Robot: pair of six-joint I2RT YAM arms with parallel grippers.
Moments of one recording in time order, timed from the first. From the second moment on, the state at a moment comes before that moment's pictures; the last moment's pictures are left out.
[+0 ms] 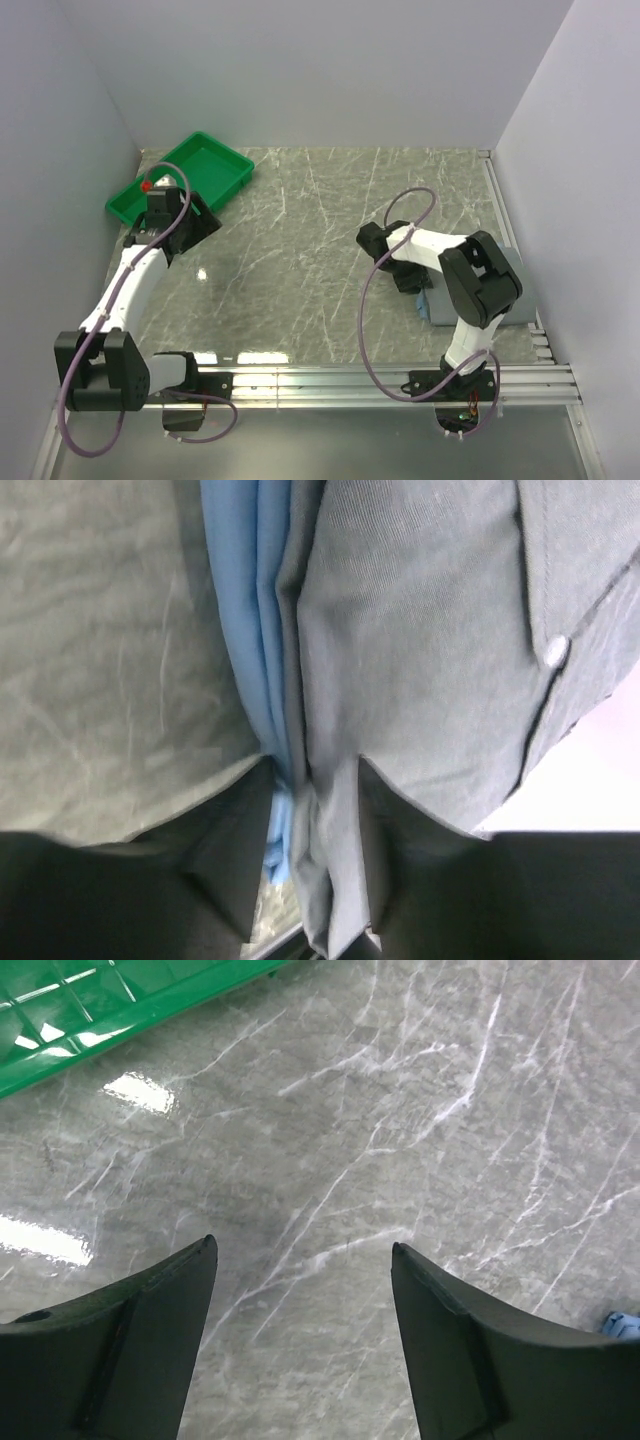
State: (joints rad) left arm 0.00 1.22 0.92 -0.43 0.02 -0.61; right arm 0.54 1.79 1.03 -0.97 0.68 0.47
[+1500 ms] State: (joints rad) left arm -0.20 0.29 1.27 -0.83 -0.61 -0.39; right arm 0.62 0.32 1.05 -0.74 0.79 0.43
